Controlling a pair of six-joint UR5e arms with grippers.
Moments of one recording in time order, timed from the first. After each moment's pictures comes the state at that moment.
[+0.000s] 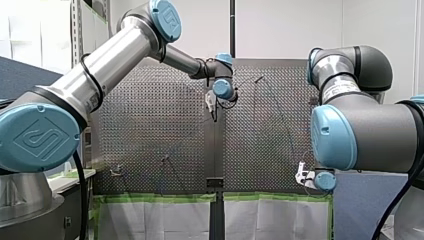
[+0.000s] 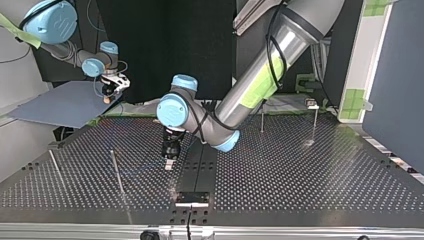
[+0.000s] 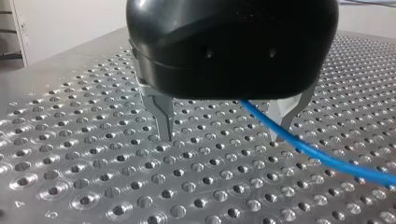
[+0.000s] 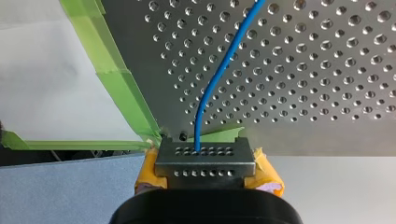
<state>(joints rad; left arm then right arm) -0.62 -2.32 -0.93 -3.02 -1.89 -1.84 1.59 -0.51 1.57 -0.78 1.53 1.73</state>
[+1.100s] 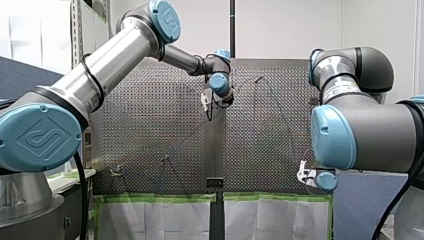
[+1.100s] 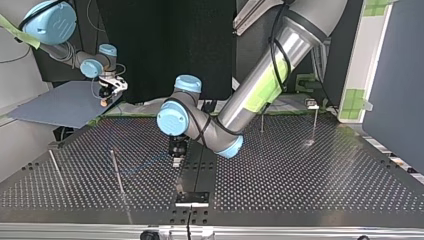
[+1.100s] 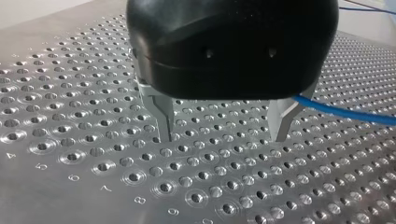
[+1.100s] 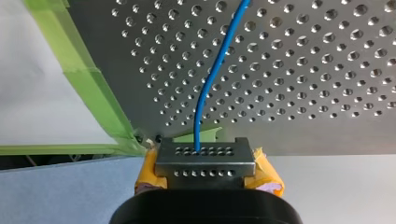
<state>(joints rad) -0.61 -2.32 -0.89 -3.21 -1.90 -1.88 1.58 -0.50 1.55 -0.83 1.53 1.73</state>
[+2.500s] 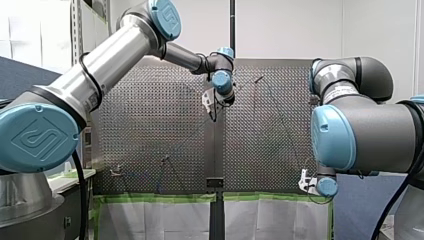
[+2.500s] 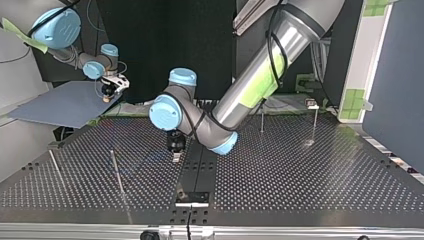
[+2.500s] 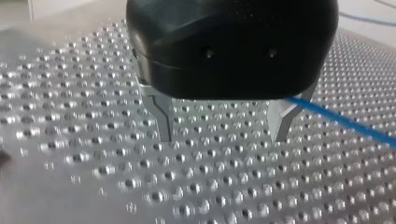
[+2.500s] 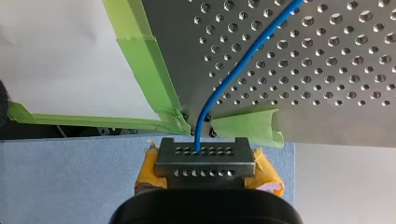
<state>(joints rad) -0.64 -2.31 -0.89 -3.26 -1.97 -2.02 1.57 -0.43 1.48 -0.74 1.56 1.68</state>
